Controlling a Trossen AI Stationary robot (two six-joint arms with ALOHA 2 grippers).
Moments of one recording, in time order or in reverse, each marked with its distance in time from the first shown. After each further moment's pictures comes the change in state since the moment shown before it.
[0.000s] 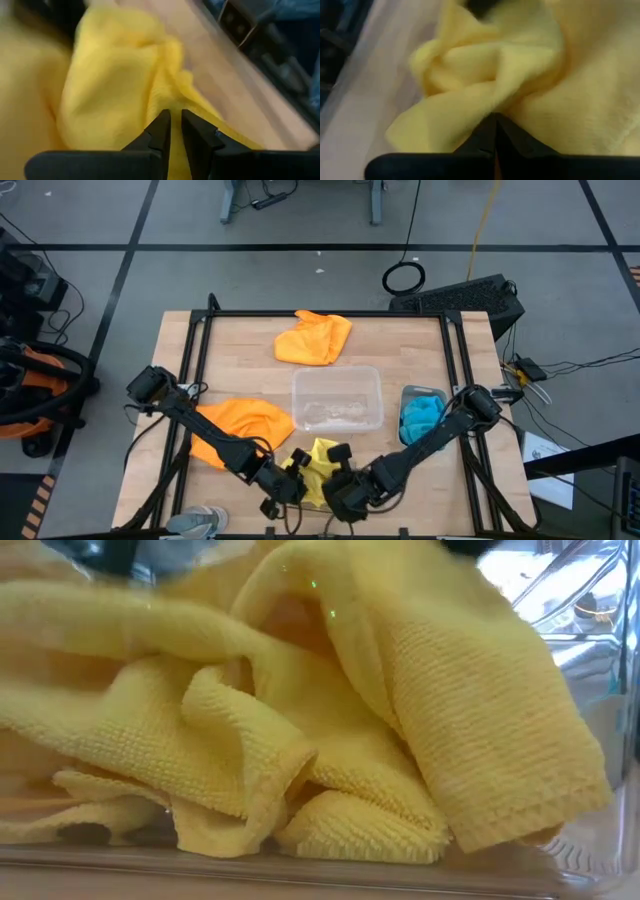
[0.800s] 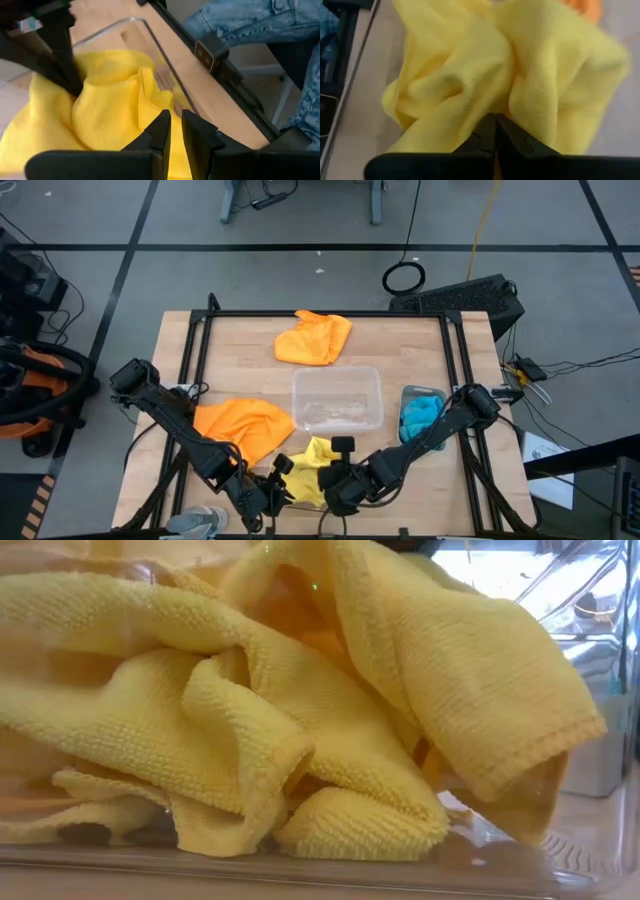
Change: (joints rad) left arm -0.124 -0.137 0.011 -0.061 -0.152 -0.052; right arm -0.038 0.000 0.062 -0.061 0.067 0.244
